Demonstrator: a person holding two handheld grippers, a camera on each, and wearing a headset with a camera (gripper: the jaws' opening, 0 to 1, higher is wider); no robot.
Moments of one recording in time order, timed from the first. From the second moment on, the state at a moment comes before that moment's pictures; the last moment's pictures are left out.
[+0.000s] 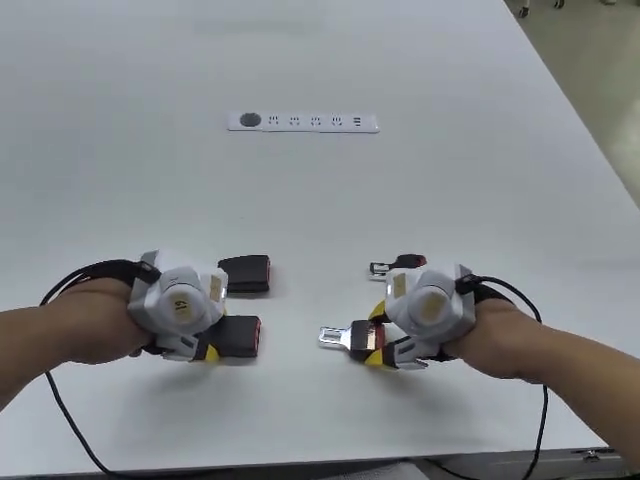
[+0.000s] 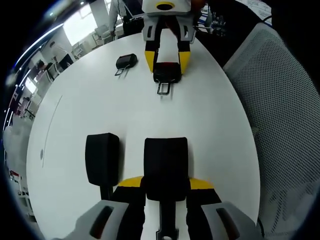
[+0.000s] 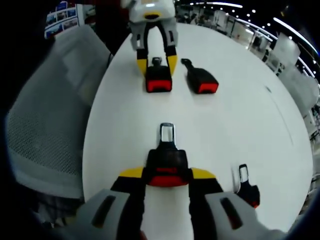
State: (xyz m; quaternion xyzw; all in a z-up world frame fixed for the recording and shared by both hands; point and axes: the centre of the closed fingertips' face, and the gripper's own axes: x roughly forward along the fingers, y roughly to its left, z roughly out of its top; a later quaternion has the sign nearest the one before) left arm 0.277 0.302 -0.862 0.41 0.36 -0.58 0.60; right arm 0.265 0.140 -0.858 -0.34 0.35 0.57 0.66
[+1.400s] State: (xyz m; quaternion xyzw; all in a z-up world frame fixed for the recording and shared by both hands) left arm 0.276 0.301 -0.863 0.40 0.37 -0.58 0.60; right arm 0.269 0.222 -0.857 -0.34 0.31 0.59 0.66
